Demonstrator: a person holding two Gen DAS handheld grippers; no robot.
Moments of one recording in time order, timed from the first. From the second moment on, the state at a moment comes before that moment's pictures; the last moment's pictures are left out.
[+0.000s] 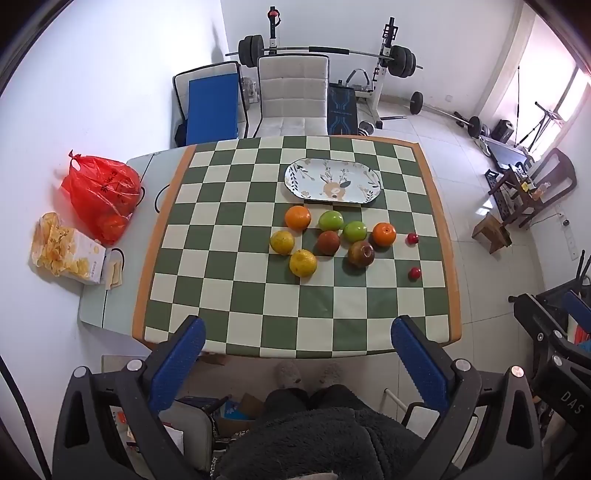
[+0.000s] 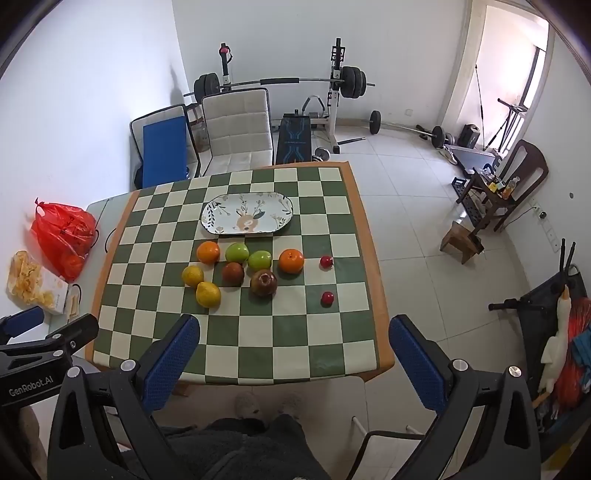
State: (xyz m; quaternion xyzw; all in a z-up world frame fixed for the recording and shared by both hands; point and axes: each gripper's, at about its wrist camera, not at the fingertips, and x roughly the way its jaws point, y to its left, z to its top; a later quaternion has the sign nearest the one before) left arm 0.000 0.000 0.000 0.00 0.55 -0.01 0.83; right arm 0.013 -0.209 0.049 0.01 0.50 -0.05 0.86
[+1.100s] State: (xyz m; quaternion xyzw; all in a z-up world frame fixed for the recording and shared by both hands) left arm 0.016 -0.007 0.015 0.00 0.55 -0.01 0.84; right arm 0.012 -0.213 0.057 0.01 0.50 -0.04 0.87
